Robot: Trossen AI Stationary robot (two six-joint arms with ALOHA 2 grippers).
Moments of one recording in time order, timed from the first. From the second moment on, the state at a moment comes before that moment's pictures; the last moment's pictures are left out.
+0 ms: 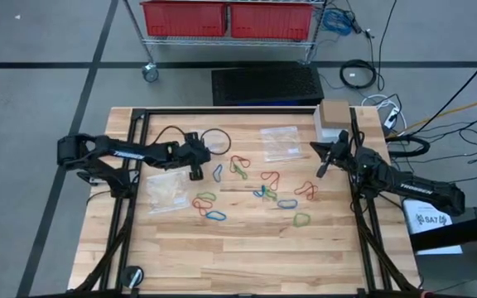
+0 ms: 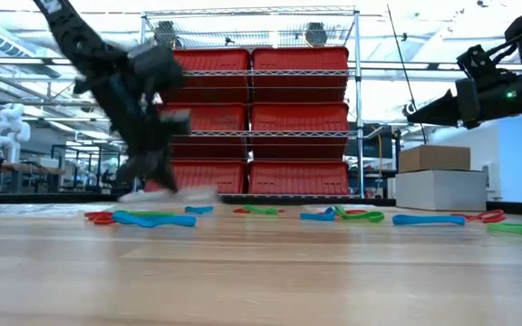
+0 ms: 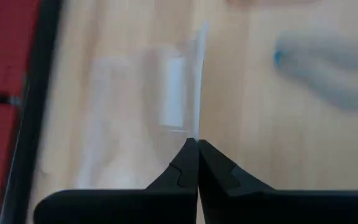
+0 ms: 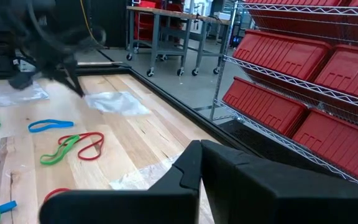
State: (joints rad) left arm 0.28 1.42 0.60 -0.08 -0.30 0.40; right arm -0.36 0.15 0.01 0.05 0.26 -0.09
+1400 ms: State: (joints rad) left arm 0.15 1.35 0.75 -0.10 0.00 0.16; right arm -0.36 0.17 0.02 0.35 0.15 0.26
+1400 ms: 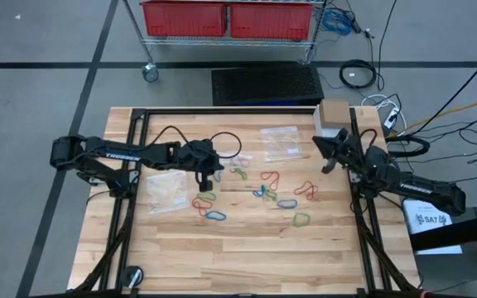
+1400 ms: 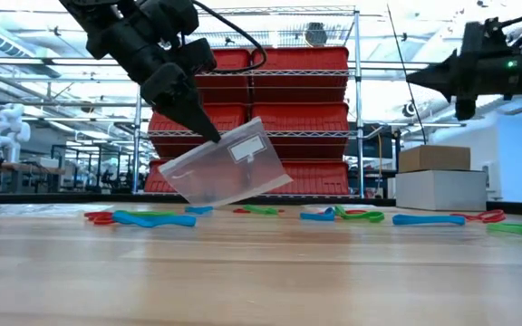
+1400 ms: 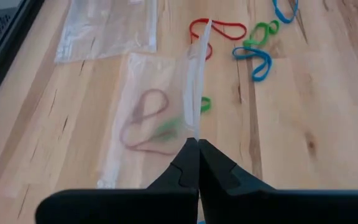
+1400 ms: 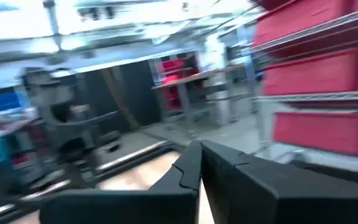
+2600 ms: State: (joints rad) left arm 0.16 1.35 0.83 -0.03 -0.04 0.16; right arm -0.17 1.42 0.99 -0.05 -0.03 0.08
